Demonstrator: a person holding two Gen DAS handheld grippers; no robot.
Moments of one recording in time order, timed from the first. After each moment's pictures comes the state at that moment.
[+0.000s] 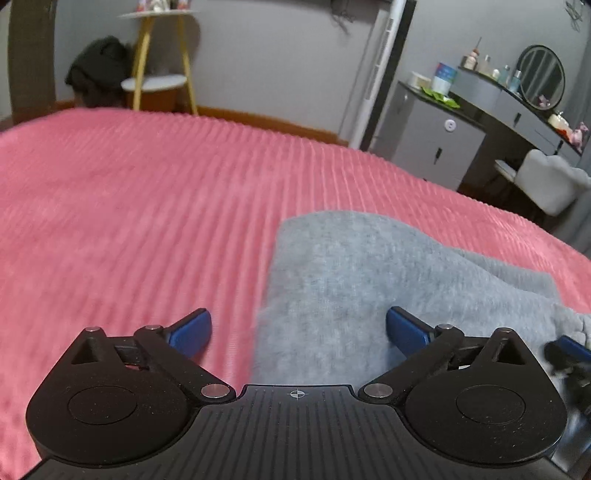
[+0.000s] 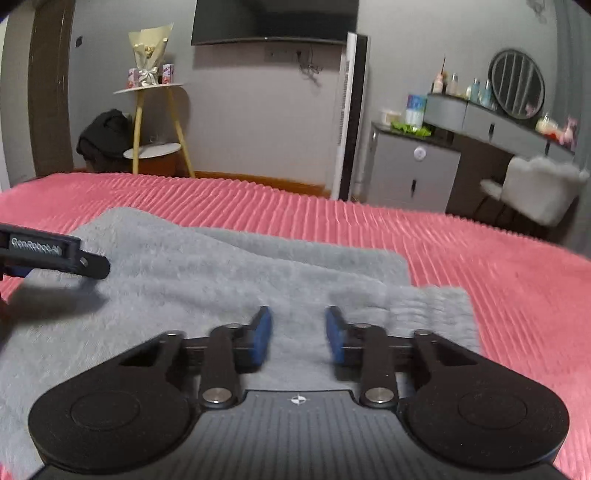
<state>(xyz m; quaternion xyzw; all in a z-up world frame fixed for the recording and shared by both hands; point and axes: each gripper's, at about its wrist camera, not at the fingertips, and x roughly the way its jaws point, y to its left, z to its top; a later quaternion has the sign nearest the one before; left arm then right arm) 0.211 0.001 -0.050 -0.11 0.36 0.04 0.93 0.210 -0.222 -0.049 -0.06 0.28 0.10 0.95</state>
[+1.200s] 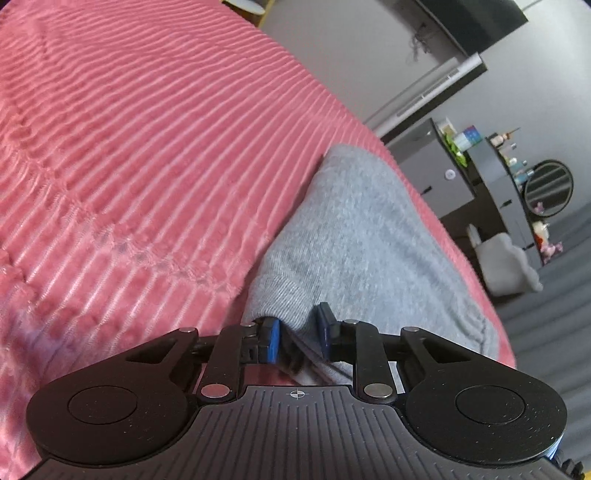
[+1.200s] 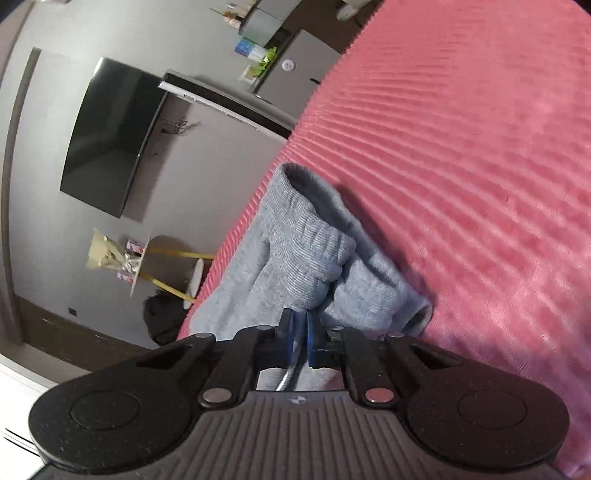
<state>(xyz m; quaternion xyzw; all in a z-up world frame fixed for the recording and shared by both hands) 0.073 0.046 -0.058 -0.38 0.38 0.03 0.84 0.096 -0.367 -0.071 0.48 0.33 0.07 0.81</state>
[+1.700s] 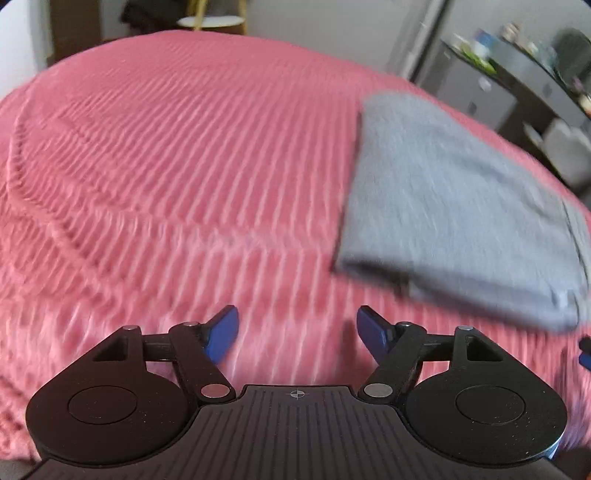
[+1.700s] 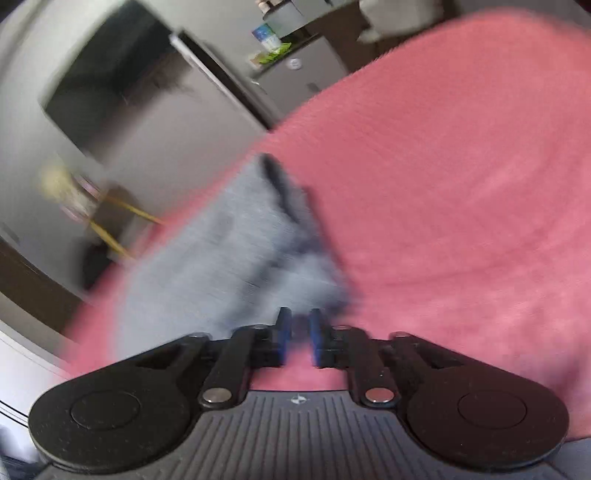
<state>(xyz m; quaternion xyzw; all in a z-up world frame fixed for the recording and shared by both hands) 0.032 0.028 -0.040 -0.14 0.46 0.07 0.87 0.066 -0.359 -0.043 0.26 0.38 -0.01 0.89</state>
